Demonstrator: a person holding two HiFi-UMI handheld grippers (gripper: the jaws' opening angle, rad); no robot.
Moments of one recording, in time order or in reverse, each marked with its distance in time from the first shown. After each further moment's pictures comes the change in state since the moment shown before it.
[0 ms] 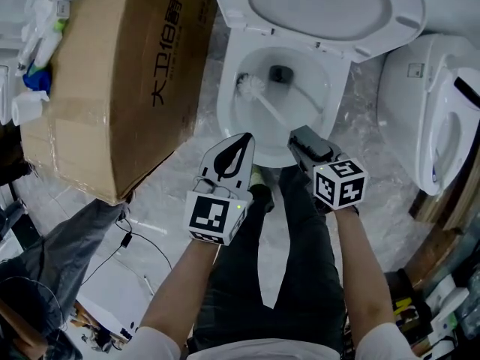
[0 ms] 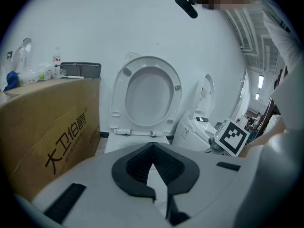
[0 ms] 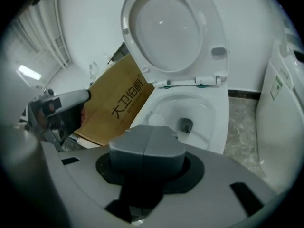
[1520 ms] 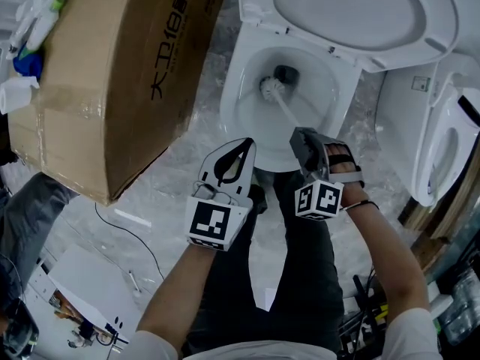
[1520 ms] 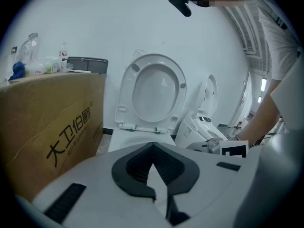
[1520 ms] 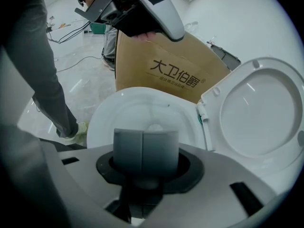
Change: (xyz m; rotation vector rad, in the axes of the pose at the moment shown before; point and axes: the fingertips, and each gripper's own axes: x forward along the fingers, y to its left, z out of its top) left arm -0.001 0.022 -0.023 -0.037 -0.006 0.016; right arm 0.035 0.001 -0.009 -1.339 0.210 -0.269
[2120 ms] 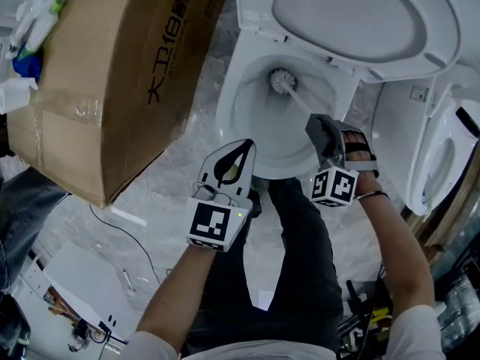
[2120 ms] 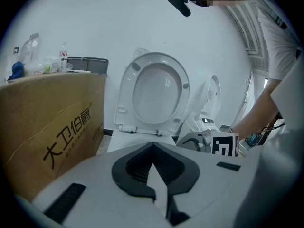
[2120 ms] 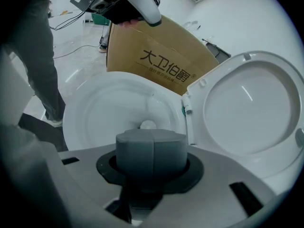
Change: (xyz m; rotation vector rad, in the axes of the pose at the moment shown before) left arm 0.018 -0.001 0.010 -0.013 -0.008 0.022; right arm 0.013 -0.070 -0.040 -0.071 0.031 -0.090
